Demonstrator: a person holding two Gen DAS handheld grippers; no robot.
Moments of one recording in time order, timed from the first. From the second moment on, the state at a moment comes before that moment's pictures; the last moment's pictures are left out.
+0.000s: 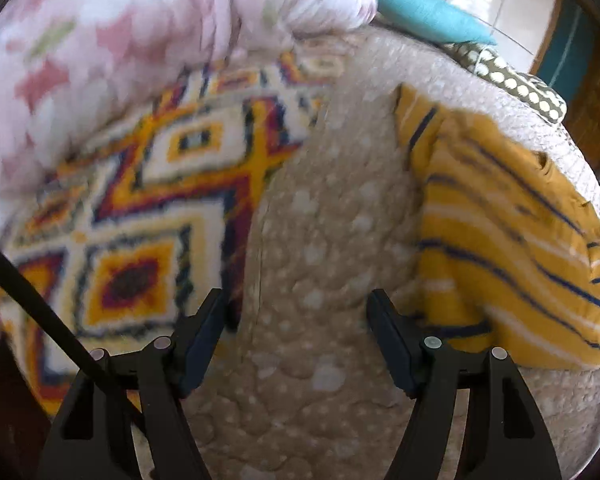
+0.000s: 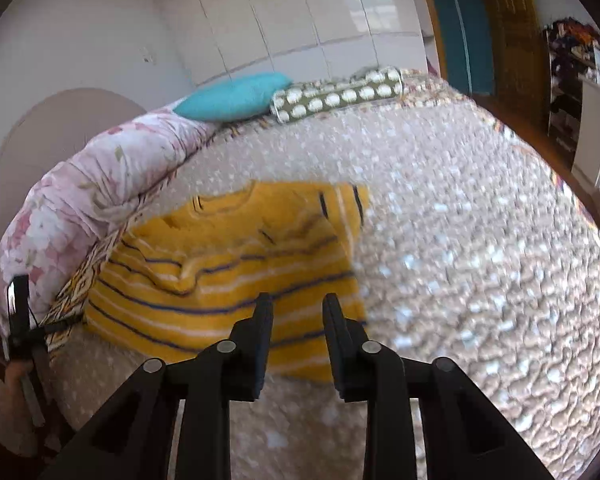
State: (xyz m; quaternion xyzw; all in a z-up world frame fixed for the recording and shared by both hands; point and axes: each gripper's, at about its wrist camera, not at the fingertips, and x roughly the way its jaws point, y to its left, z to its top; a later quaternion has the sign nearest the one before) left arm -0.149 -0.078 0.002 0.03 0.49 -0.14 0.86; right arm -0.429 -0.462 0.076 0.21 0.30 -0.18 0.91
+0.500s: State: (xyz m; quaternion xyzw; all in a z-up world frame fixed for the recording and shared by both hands) left arm -0.153 -0.080 -0.011 0.03 0.45 -0.15 0.88; right arm -0.318 -0.477 0.055 0.20 0.35 -0.15 0.90
